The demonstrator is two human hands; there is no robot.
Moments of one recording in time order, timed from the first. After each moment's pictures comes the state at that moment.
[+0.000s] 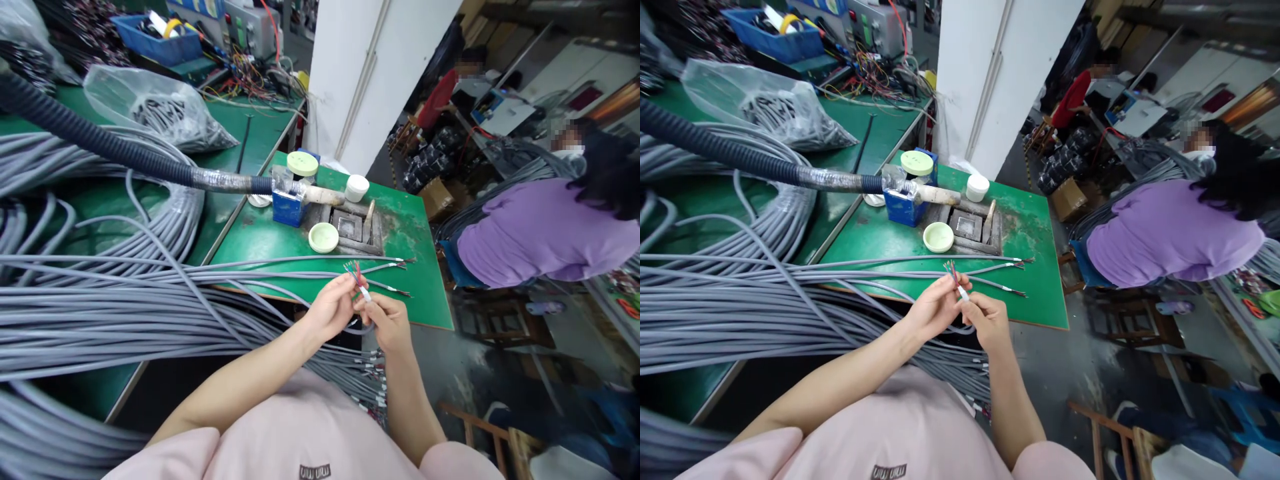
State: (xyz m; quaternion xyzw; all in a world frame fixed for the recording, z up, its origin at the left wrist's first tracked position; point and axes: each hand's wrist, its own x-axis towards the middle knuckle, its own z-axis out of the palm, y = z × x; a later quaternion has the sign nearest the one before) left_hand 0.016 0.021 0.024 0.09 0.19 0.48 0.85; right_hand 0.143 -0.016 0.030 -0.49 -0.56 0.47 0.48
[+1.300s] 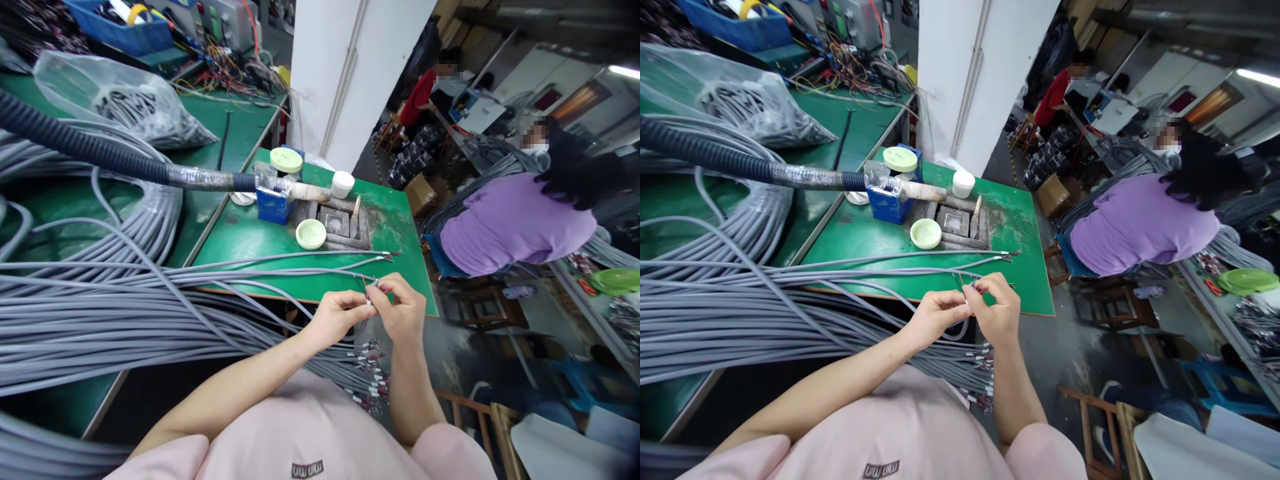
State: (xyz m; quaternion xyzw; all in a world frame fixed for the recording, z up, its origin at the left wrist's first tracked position) left_hand 0.025 -0.006 0.025 0.35 0.27 0.43 0.78; right_hand 0.148 -0.019 0.071 -0.57 -0.66 0.15 0.47
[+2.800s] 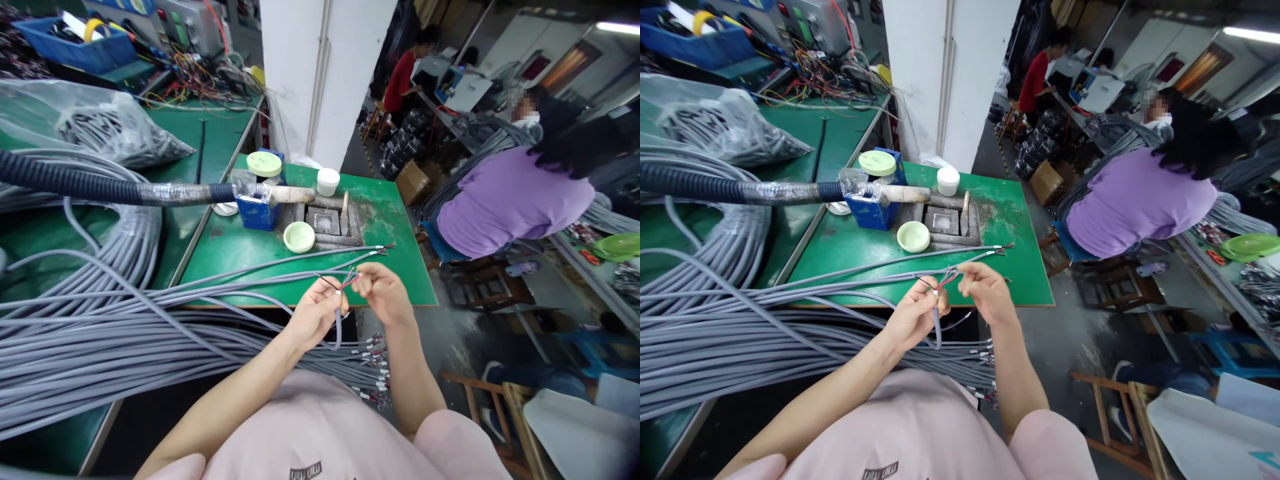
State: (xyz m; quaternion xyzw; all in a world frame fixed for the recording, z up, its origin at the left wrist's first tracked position) left_hand 0.014 0.003 0.023 0.20 0.17 0.46 0.85; right_hand 0.171 0.008 0.040 -0.36 -0.40 0.61 0.58
